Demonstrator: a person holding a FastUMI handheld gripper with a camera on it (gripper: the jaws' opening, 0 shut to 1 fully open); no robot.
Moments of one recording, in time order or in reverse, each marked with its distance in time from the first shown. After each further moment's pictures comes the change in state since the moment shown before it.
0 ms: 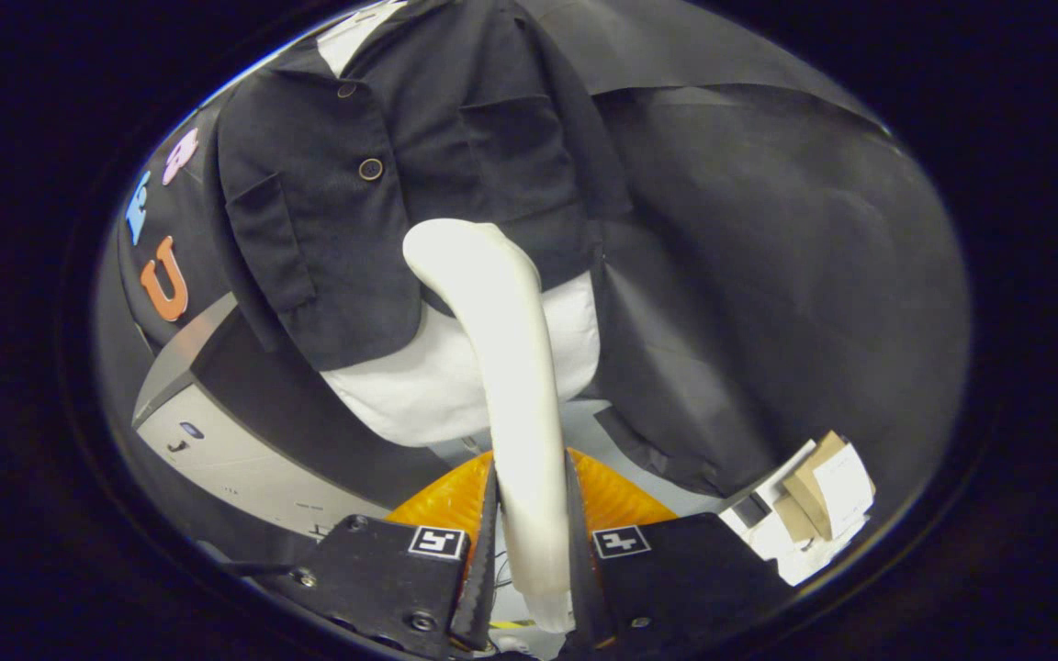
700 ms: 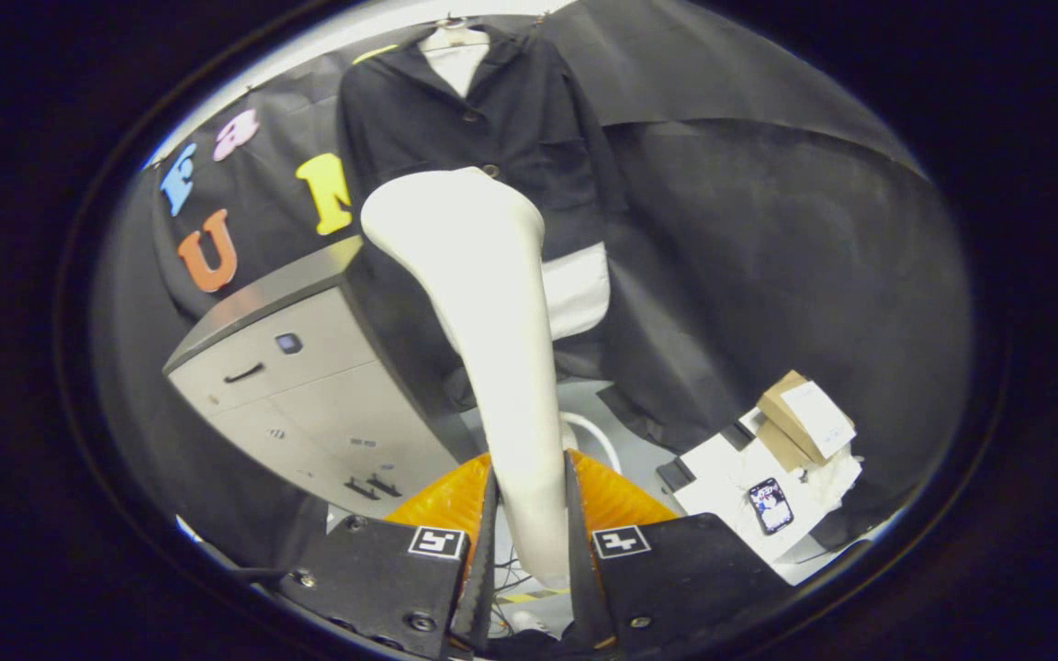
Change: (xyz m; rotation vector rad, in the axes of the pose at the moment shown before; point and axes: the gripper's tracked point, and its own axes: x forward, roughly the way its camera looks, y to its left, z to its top) arm -0.177 0.081 -0.138 -0.082 -0.043 0.036
